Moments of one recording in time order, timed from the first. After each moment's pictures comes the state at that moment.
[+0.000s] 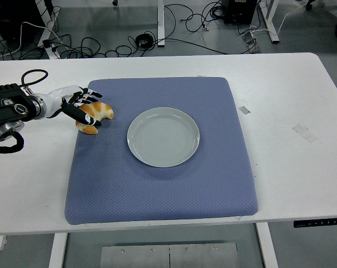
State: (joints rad) left arm -1.31 0.55 0.36 -1.06 0.29 0.06 0.02; right arm -0.12 0.00 0.08 0.14 -0.10 -0.14 0.25
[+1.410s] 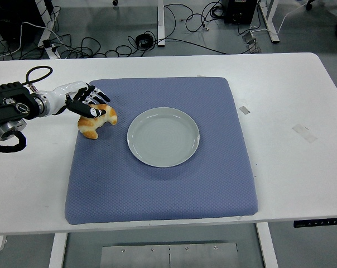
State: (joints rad) left arm -1.31 0.55 0.34 -1.06 0.29 0.05 -0.06; right arm -0.12 0.00 0.08 0.14 -0.10 -0.14 0.25
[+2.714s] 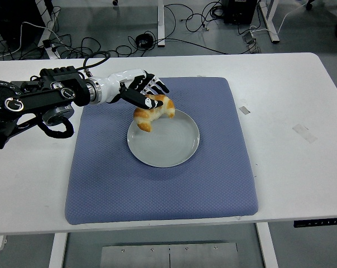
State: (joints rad) left arm -1.36 0.37 0.19 -1.08 0.30 -0.02 -0.06; right arm -0.12 0.00 0.08 0.14 -0.10 -0.14 0.25
